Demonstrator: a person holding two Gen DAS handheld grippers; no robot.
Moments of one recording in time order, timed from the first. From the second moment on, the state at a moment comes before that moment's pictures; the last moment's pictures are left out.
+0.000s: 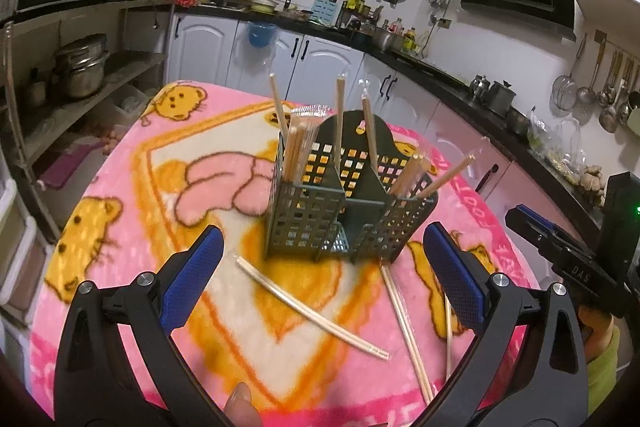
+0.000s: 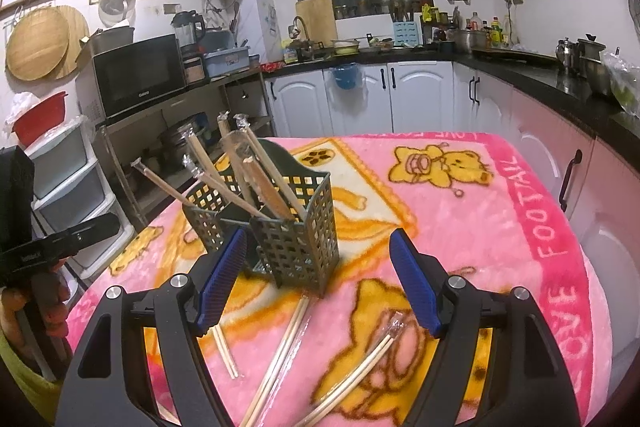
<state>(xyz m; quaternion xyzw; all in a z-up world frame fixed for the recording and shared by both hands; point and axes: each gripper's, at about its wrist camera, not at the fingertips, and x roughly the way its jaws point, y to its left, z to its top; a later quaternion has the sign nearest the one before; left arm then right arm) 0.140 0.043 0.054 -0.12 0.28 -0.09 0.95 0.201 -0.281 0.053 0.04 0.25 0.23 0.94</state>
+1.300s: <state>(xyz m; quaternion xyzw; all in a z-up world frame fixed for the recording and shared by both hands) 0.092 0.058 -0.036 -0.12 0.39 -0.06 0.91 0.188 -0.260 0.012 0.02 0.30 0.24 0.92</state>
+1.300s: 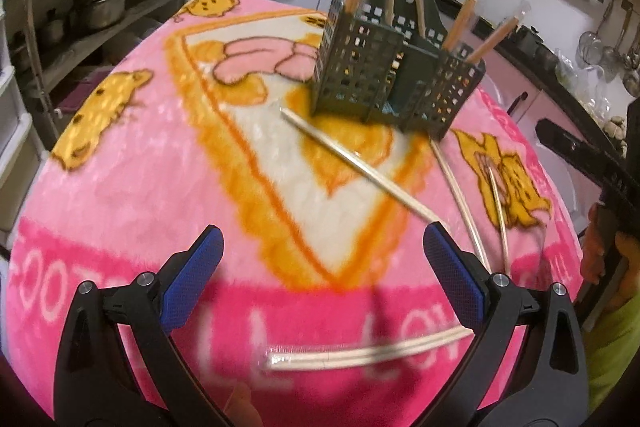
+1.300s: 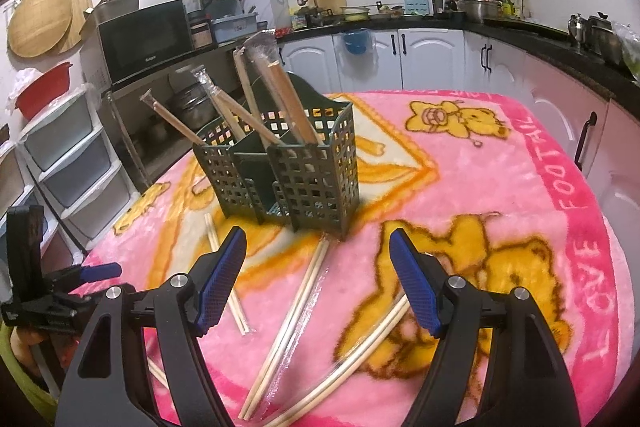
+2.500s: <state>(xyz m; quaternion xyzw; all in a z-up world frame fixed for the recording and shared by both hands) 0.077 -0.098 -0.073 0.15 0.42 -0.33 0.83 0.269 -0.217 -0.060 0.00 0.45 0.24 0.86</state>
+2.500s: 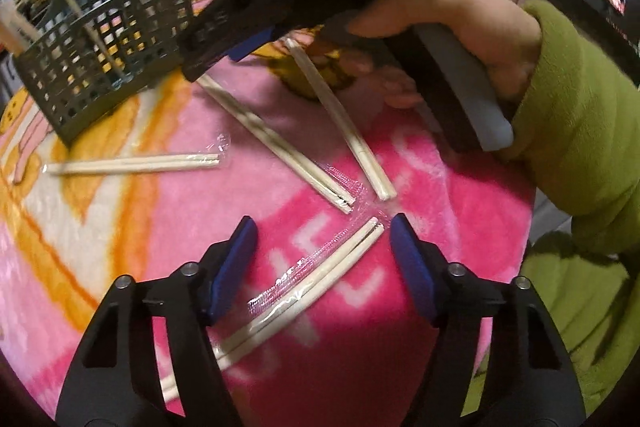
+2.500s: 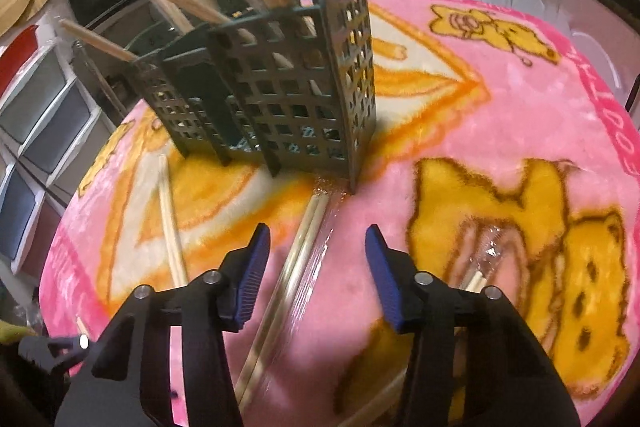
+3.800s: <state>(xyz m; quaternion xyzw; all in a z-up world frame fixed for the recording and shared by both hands) 0.103 -0.068 -0.042 0.13 0.43 -0.27 0.85 0.238 -0.231 0.004 0.03 0.36 0.27 0.89</state>
